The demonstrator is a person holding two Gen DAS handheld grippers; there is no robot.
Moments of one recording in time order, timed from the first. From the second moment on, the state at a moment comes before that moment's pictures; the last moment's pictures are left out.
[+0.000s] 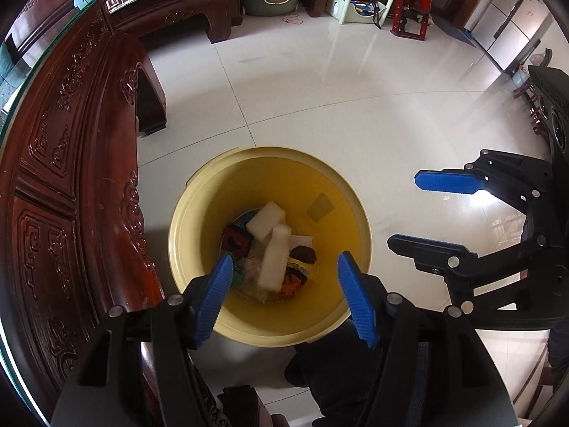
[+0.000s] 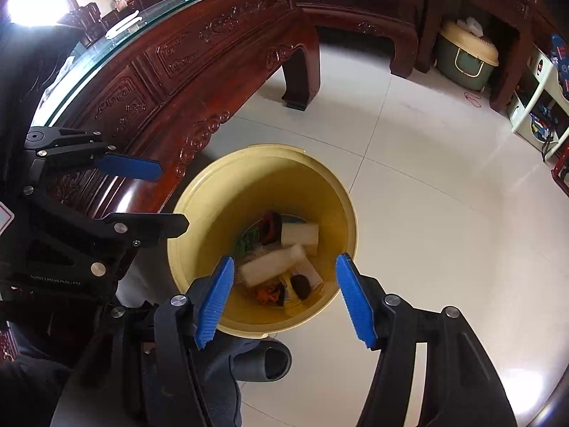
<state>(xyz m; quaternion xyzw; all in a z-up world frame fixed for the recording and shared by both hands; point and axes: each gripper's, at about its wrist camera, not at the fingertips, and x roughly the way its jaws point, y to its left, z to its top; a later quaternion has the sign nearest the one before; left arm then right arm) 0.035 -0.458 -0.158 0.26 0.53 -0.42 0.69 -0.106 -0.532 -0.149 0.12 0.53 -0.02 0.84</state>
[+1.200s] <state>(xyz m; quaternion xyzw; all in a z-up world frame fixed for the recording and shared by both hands) 0.018 -0.248 -0.013 0.13 0.35 -0.32 0.87 -0.111 -0.392 0.012 0.04 0.34 -0.03 0.94</state>
